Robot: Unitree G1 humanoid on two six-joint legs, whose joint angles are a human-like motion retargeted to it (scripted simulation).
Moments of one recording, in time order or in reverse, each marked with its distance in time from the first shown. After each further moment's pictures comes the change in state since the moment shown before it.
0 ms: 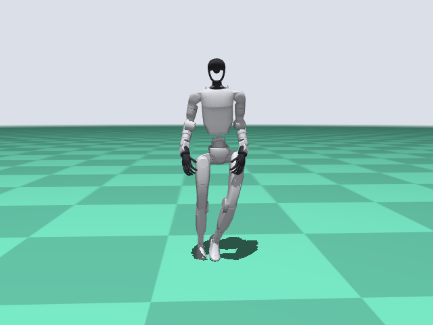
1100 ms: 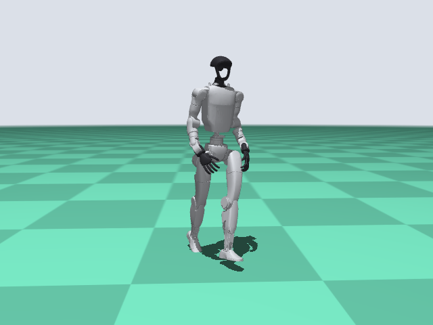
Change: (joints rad) left arm -0.061 0.054 0.003 -0.007 0.027 0.046 -0.030; right arm 0.082 0.068 0.049 -0.050 0.051 -0.009 0.025; waist 0.131 0.016 0.095; left_leg 0.112 0.020 -0.140 -0.679 -0.100 -0.050; right_leg 0.237 0.175 -0.070 0.025 0.405 -0.100
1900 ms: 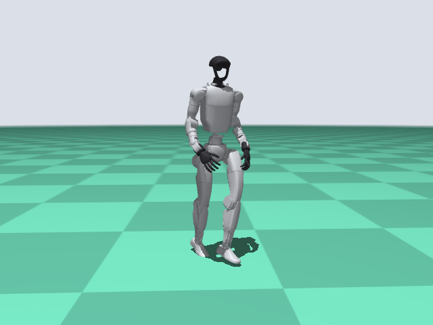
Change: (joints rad) left arm 0.029 0.003 0.033 -0.120 0.083 -0.002 -0.035; right arm -0.039 -0.009 0.032 -0.112 0.023 0.013 -0.065; waist -0.084 -0.013 0.024; left_leg -0.016 0.065 0.133 0.234 0.085 0.017; right_leg -0.127 -0.014 0.100 0.006 -0.147 -0.015
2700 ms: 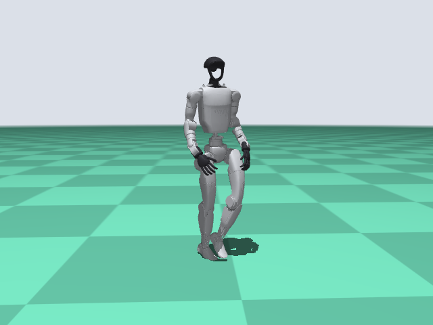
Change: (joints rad) left arm 0.026 -0.011 0.031 0.051 0.004 -0.008 -0.032; right arm 0.006 0.003 -0.025 0.078 -0.073 0.065 0.165; waist -0.110 -0.025 -0.100; left_leg 0.015 -0.054 -0.094 0.411 0.113 0.024; right_leg -0.099 -0.068 -0.034 0.038 -0.149 -0.042
